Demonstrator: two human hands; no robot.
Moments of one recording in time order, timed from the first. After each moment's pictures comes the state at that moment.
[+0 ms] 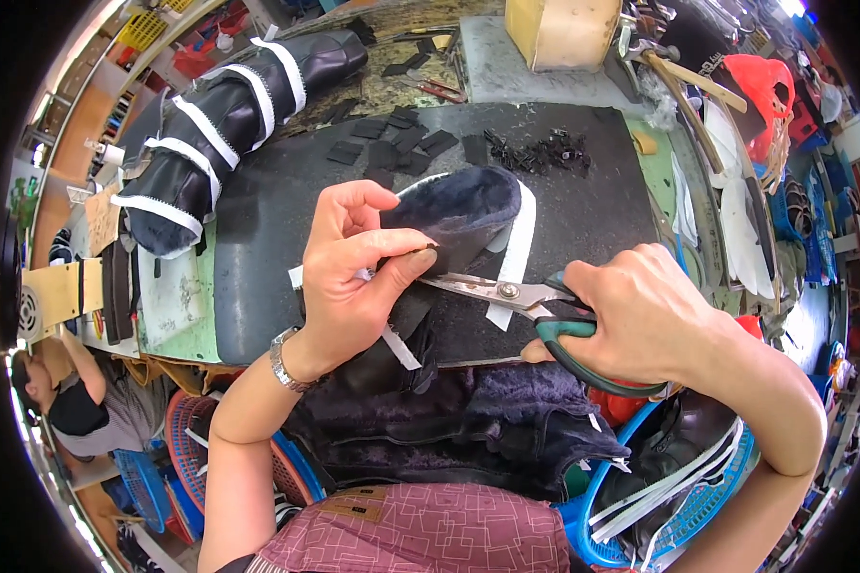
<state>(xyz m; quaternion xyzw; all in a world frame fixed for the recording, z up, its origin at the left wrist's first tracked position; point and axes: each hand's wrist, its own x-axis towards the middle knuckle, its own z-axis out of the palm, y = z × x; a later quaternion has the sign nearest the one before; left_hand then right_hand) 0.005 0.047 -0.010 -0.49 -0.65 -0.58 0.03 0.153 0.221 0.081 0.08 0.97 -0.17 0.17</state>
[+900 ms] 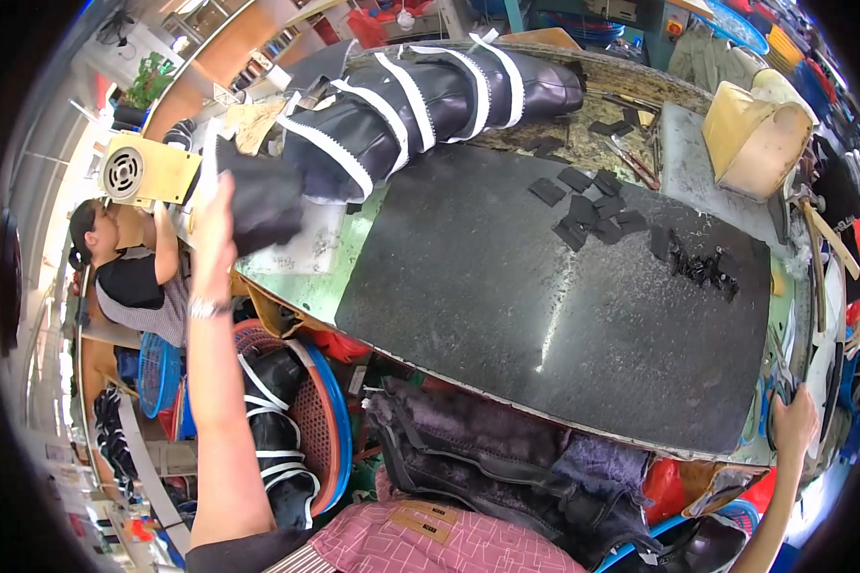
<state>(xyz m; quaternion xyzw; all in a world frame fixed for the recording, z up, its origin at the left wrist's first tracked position) -0.153 -0.223 0.054 -0.03 -0.80 -0.54 0.27 0.257 0.378 -0.035 0.45 0.89 0.10 0.07</state>
